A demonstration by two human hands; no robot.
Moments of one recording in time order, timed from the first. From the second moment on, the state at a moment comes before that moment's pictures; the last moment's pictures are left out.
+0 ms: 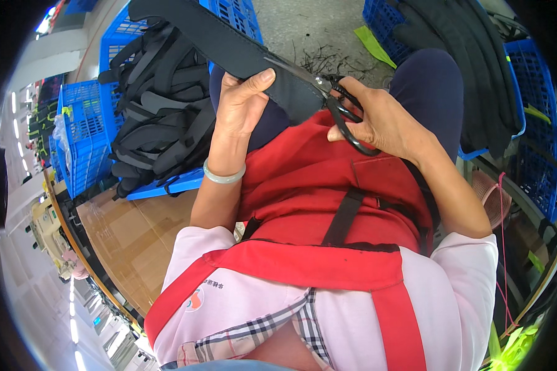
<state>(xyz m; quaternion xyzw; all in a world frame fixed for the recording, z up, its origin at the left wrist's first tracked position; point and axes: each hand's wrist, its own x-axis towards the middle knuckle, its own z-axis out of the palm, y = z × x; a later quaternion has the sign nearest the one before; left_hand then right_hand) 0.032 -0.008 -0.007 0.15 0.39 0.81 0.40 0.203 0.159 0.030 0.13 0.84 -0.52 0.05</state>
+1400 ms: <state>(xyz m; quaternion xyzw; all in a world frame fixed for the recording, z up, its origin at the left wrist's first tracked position) 0.035 -0.008 -0.010 0.13 0.40 0.82 0.39 0.190 0.143 0.019 0.18 0.84 -0.51 0.04</state>
